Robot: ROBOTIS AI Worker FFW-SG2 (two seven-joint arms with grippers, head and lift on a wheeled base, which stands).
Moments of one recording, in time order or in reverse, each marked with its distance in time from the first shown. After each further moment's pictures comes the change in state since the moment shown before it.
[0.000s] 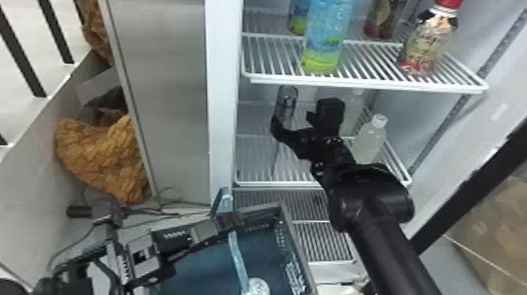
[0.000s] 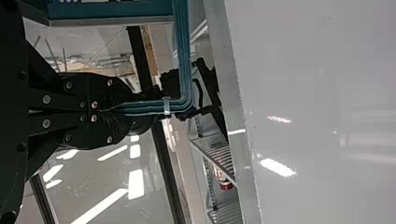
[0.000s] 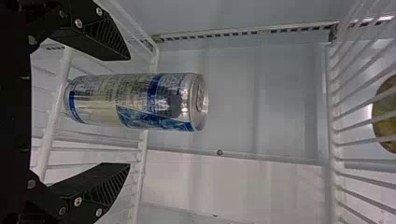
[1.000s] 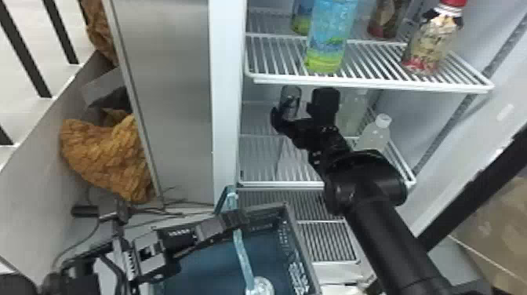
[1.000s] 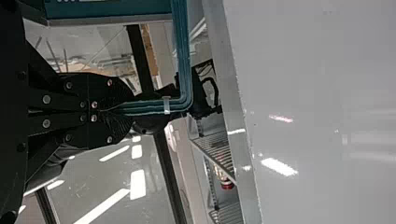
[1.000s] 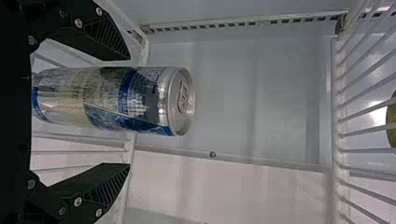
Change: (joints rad) left arm -0.011 0.000 -0.007 0.001 -0.001 0.000 0.003; right arm -0.122 0.008 0.037 0.171 -0.013 -0.050 -0.042
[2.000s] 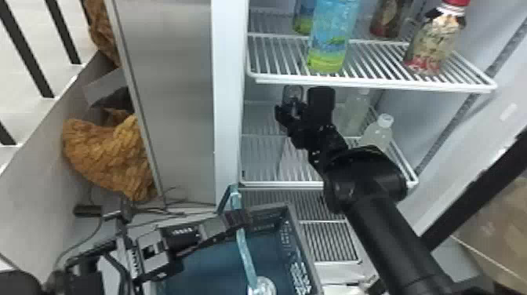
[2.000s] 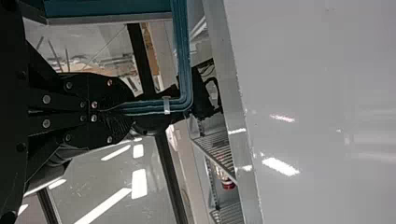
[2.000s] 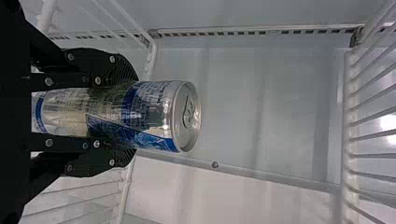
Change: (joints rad) left arm -0.005 0.003 -0.007 0.004 0.004 0.000 0.002; right arm -0.002 -0.009 0.035 -0.020 0.026 0.034 -0.005
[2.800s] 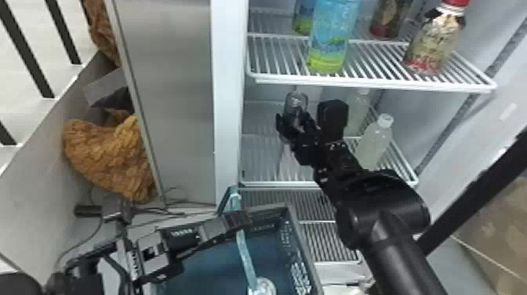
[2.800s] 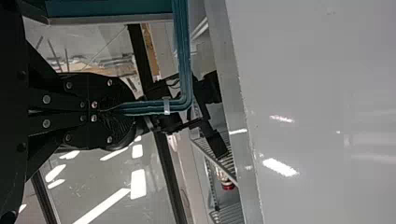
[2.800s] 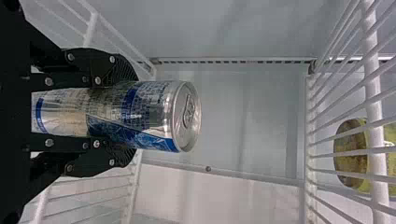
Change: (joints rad) left arm 0.006 -0.001 0.002 0.001 0.000 -0.002 0.000; right arm 0.260 -0.048 -0.005 -0.430 -0.050 0.135 0.001
